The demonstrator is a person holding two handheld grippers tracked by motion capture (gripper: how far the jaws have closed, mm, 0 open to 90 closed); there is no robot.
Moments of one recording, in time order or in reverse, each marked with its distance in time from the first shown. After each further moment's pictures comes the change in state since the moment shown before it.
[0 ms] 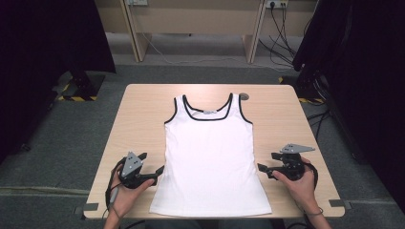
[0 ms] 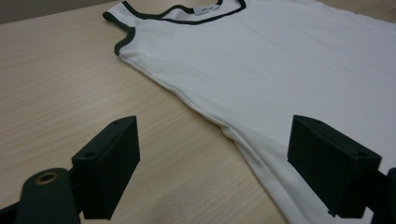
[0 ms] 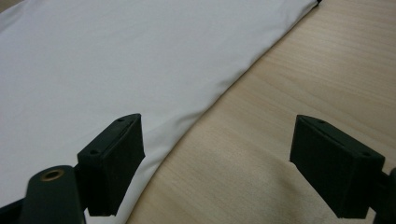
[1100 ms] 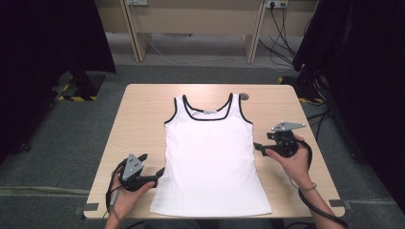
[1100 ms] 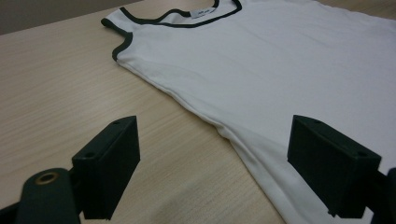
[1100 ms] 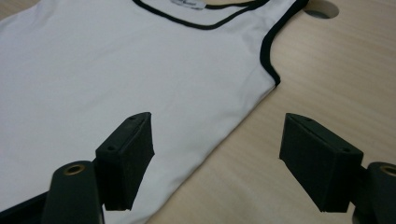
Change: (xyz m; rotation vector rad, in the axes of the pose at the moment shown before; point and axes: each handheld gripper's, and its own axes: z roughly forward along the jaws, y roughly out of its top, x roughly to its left) left arm -0.003 -0.001 -0.001 -0.002 0.004 0.022; right arm -0.022 0.096 0.020 0.013 -0.108 -0.083
